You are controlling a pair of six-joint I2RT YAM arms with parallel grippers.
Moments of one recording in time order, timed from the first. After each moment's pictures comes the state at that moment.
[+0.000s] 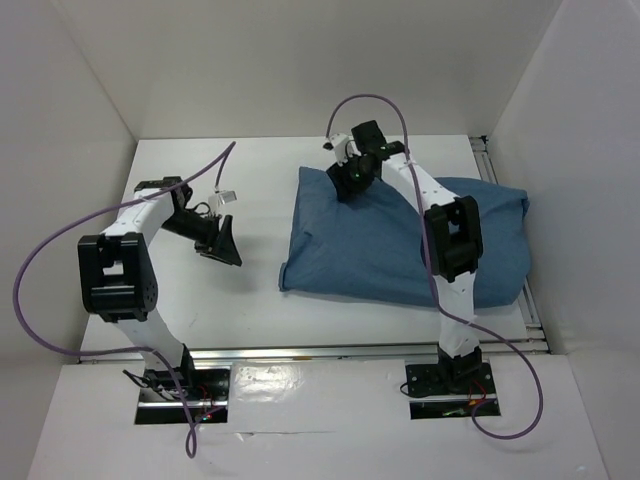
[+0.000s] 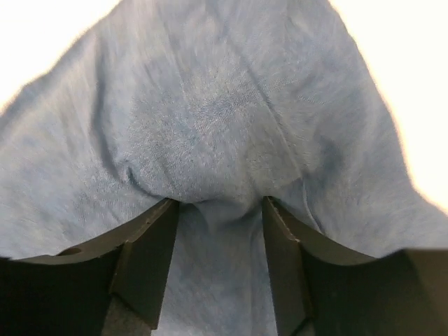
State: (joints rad) left arm 0.10 1.72 1.27 -1.17 0.85 0.50; right arm 0.36 2.15 1.87 -0.69 -0.28 -0.38
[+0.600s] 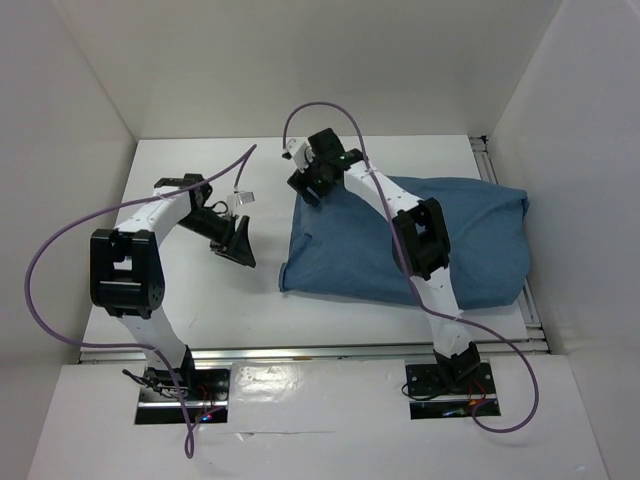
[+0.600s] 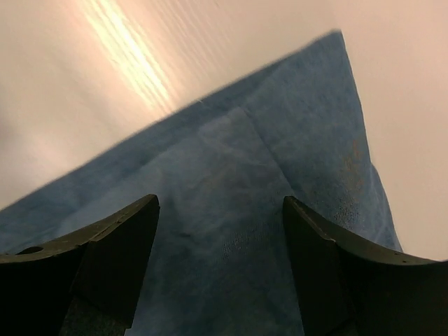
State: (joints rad) left arm -0.03 1.77 1.30 -1.15 0.88 0.48; right arm 0.54 2.32 2.13 -0.64 -0.20 -0.43
